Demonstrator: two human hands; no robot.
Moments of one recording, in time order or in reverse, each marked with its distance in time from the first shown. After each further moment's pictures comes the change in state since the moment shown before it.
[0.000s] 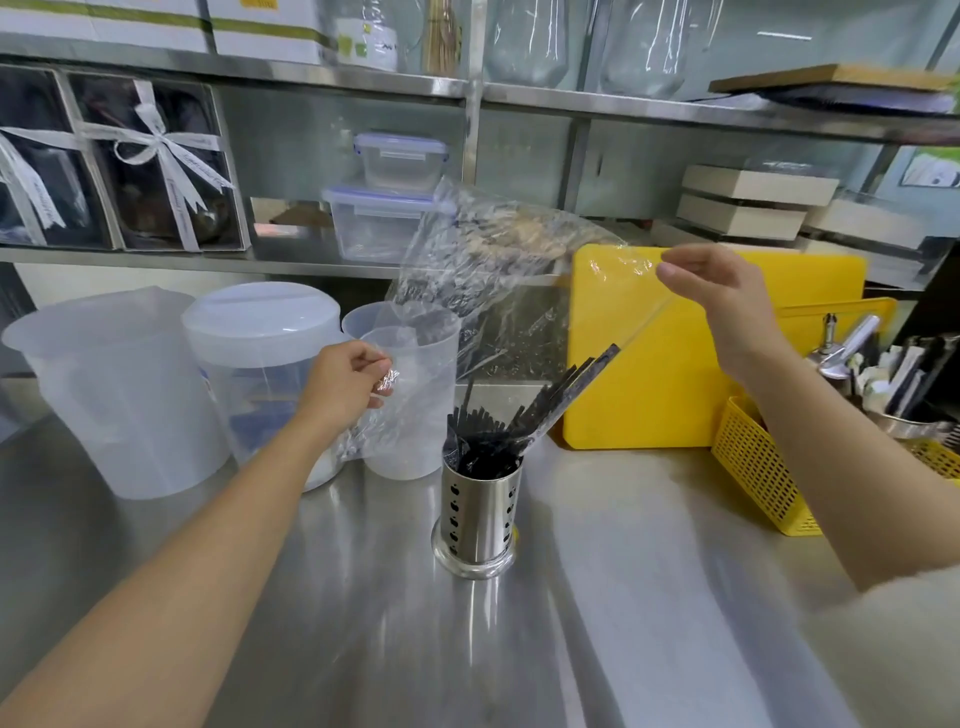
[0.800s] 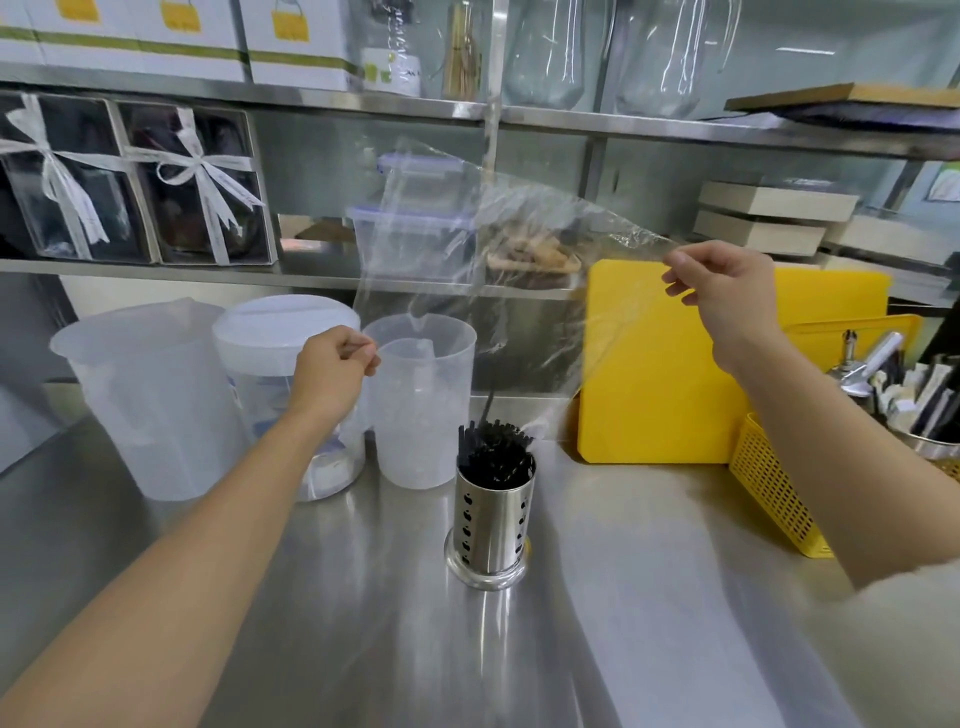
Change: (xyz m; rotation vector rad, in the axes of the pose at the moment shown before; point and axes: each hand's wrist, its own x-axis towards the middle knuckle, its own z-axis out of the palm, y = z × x) left_hand -0.005 0.016 -0.023 0.017 0.167 0.055; right_hand 0.012 -0.014 0.011 0.024 0.121 -0.014
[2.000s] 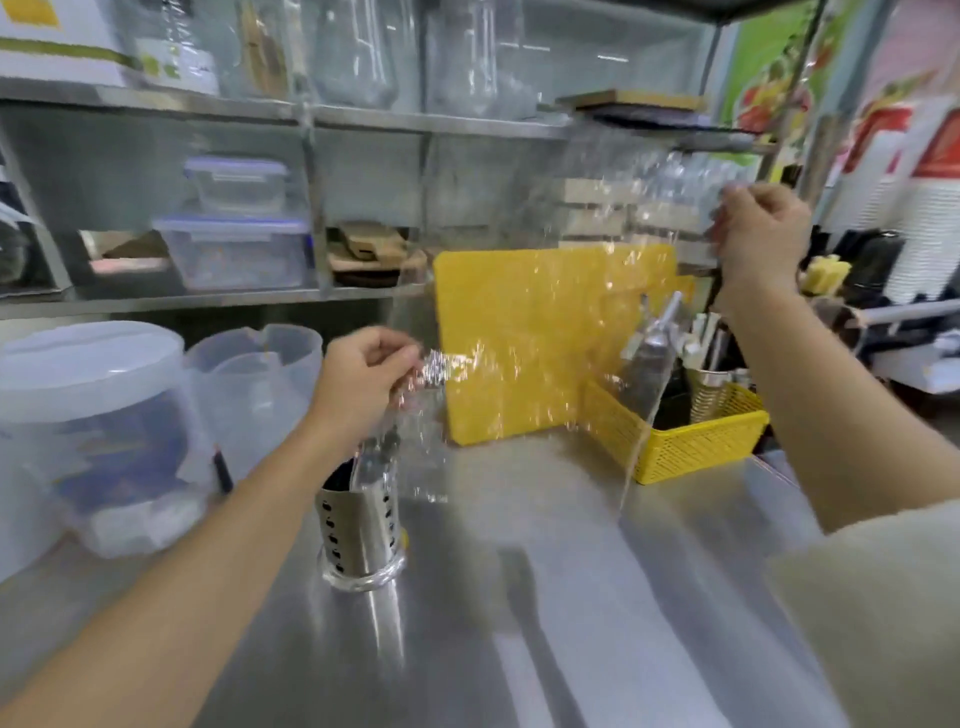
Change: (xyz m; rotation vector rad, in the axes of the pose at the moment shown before) left_hand -0.085 0.089 0.111 -0.347 -0.450 0.130; right_hand -0.010 -0.025 -0.158 0.075 0.573 0.065
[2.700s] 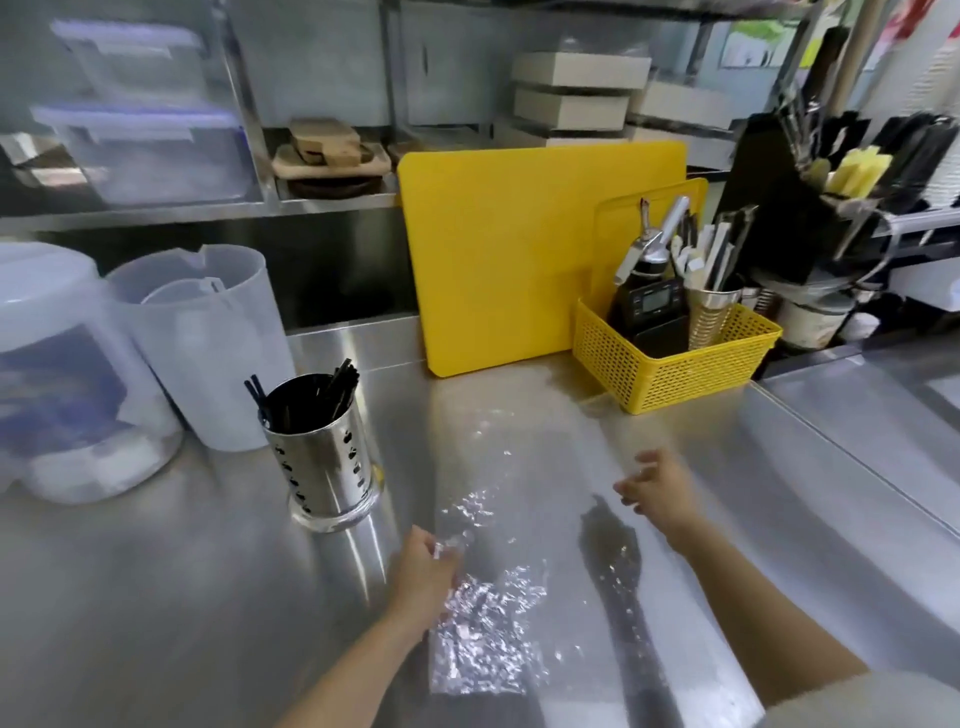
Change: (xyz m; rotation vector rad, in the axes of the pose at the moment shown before) left_hand -0.132 -0.197 0.101 0.349 -0.080 -0.733; right_hand -0.151 0.250 -0.117 -0.621 -0.487 0.758
